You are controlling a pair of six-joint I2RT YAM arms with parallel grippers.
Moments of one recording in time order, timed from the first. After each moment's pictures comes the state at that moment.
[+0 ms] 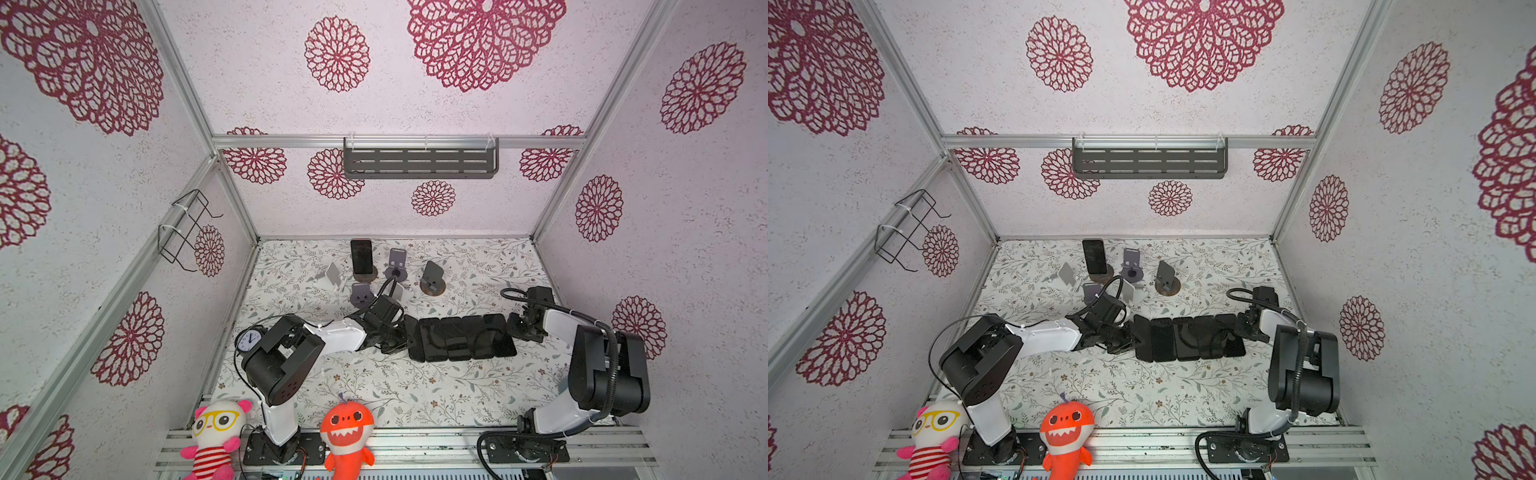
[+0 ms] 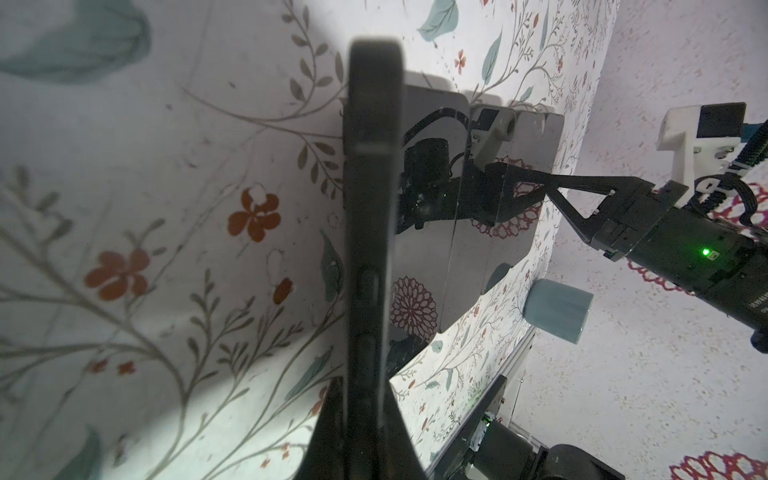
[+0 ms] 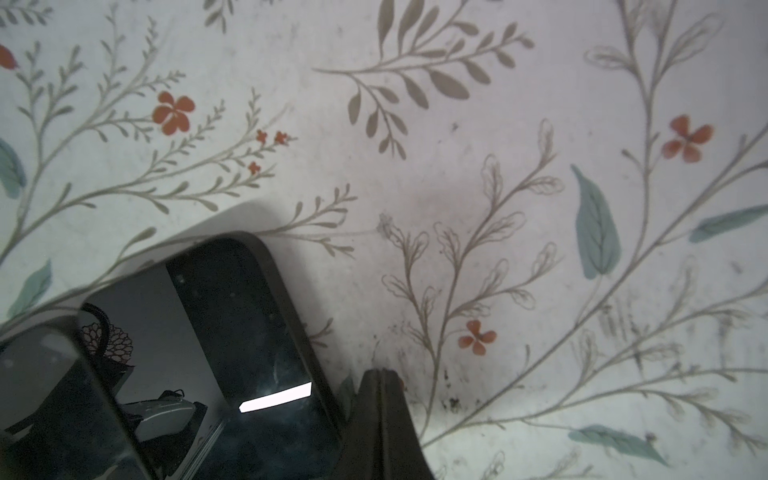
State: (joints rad) left arm -0.74 1.83 0.96 -0.03 0.41 -0.99; right arm -0.16 1.59 0.81 -0.41 0.00 0.15
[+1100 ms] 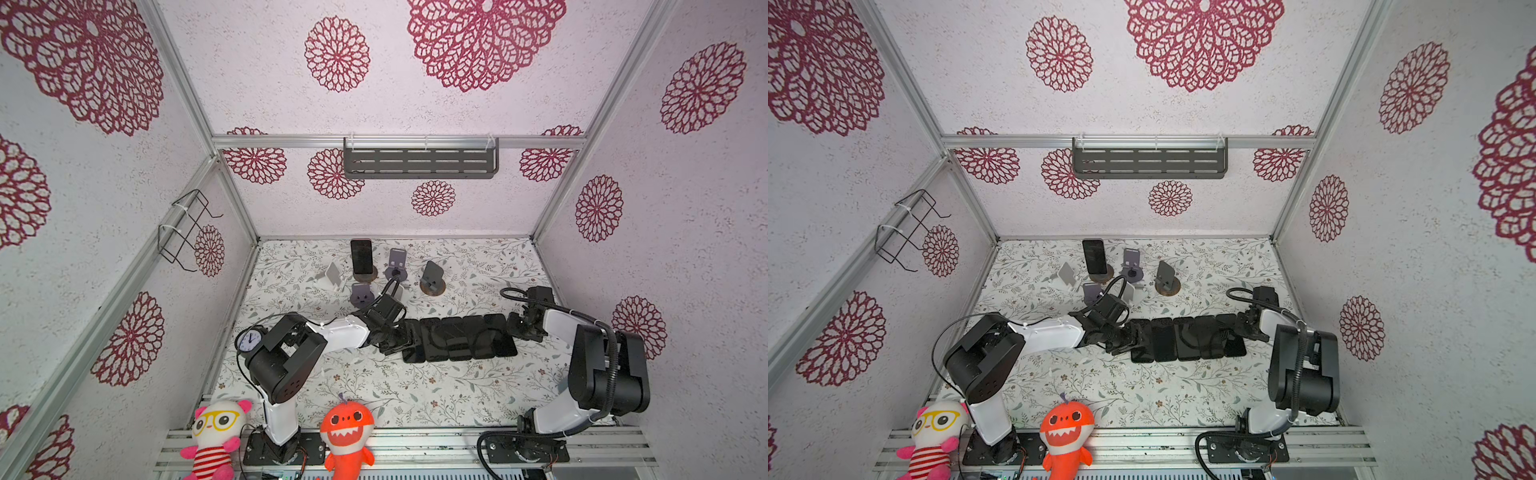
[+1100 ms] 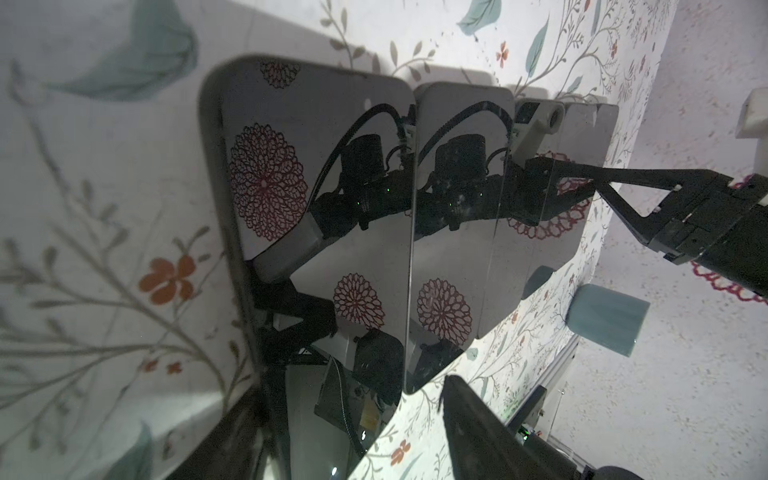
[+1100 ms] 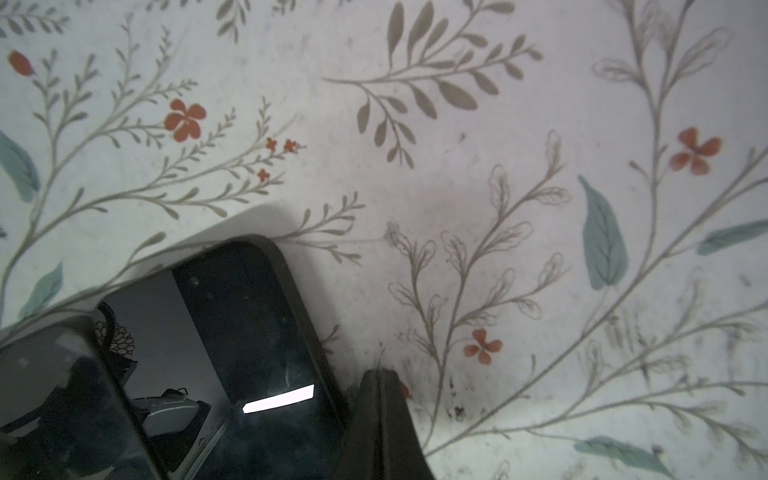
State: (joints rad) left arm -0.74 1.84 1.01 -0.15 0.35 -0.93; right arm -0.16 1.59 0.81 -0.40 -0.02 0.14
